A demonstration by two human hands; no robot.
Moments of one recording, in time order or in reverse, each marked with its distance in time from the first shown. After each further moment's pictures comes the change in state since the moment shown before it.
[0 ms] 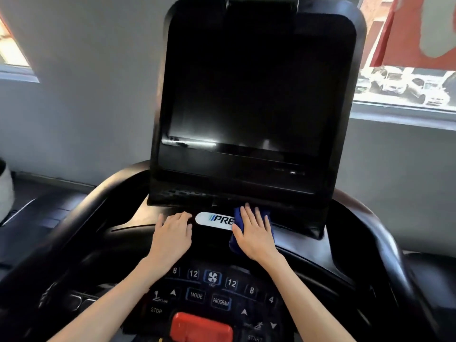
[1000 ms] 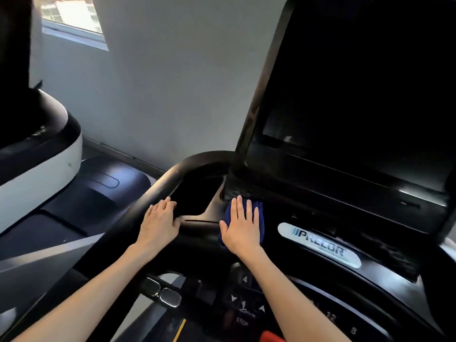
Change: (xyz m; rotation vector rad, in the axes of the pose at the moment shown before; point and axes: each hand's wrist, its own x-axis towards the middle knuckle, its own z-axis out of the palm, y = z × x) left_hand 0.007 -0.229 -0.021 -0.029 -0.054 -0.255; right_hand 0.059 -0.207 0.091 -0.231 -0.013 -0.152
